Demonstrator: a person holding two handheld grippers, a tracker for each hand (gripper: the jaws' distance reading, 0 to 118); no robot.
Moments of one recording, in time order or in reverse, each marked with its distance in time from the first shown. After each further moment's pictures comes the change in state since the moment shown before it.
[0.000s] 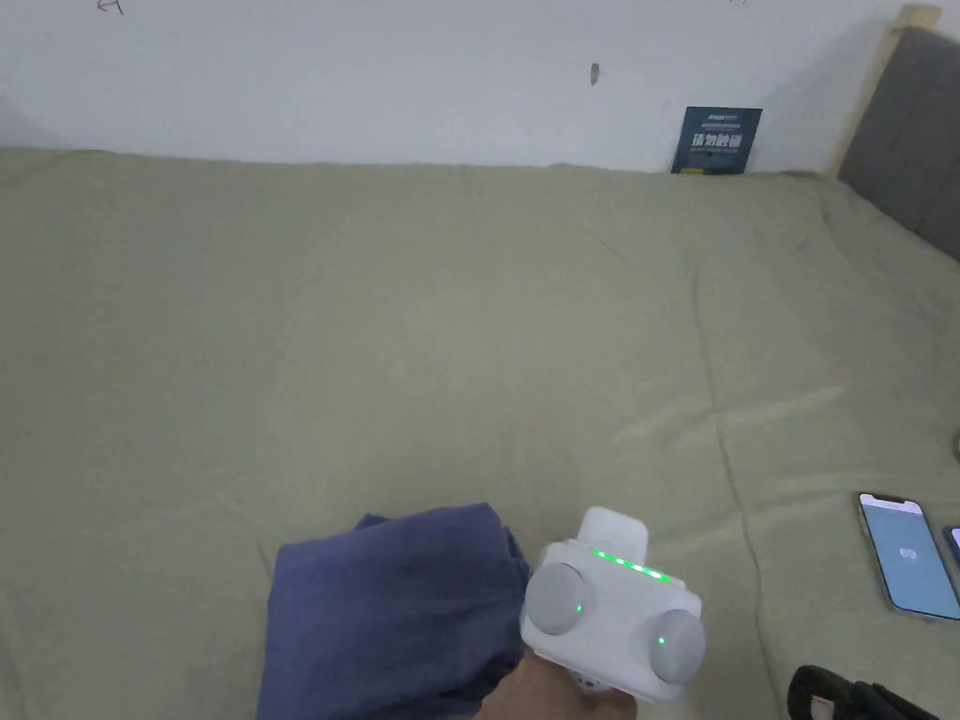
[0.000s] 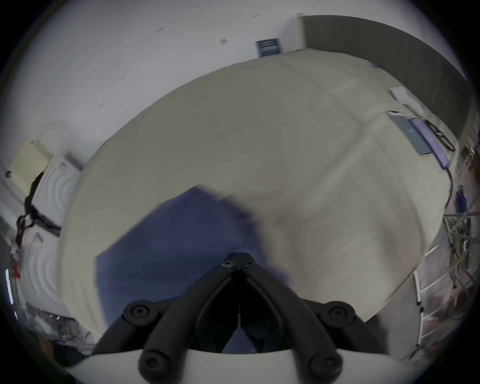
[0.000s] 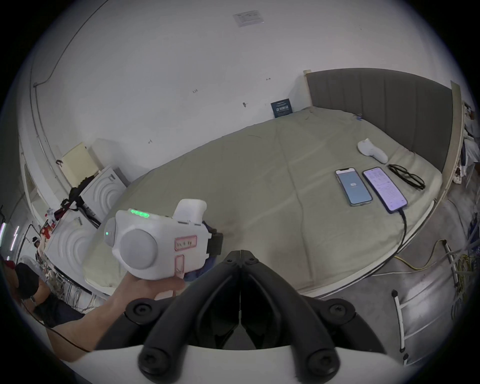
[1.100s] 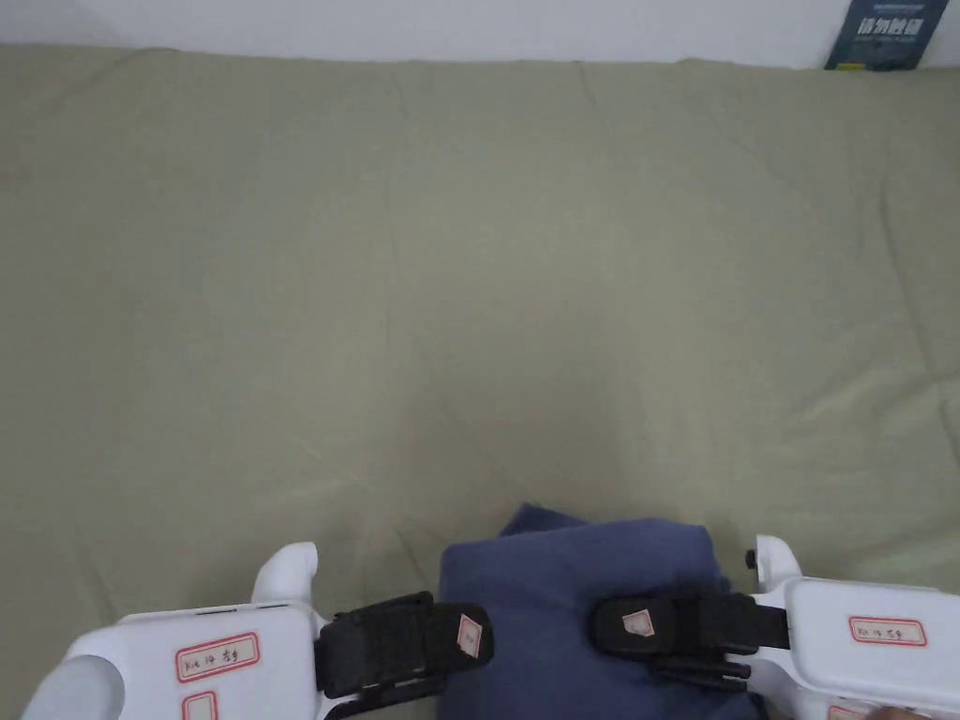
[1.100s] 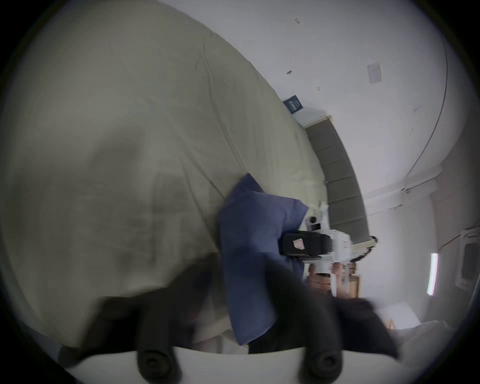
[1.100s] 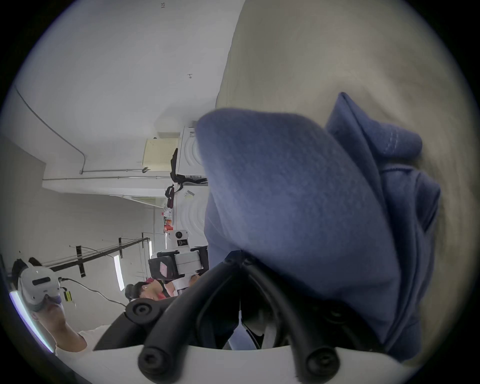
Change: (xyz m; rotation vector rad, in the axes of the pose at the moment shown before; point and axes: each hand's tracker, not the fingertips) left arm -0.356 -0.126 0.015 -0.031 -0.808 0.763; right arm -0.037 -0.028 -0.332 -0.696 0.863 -0.475
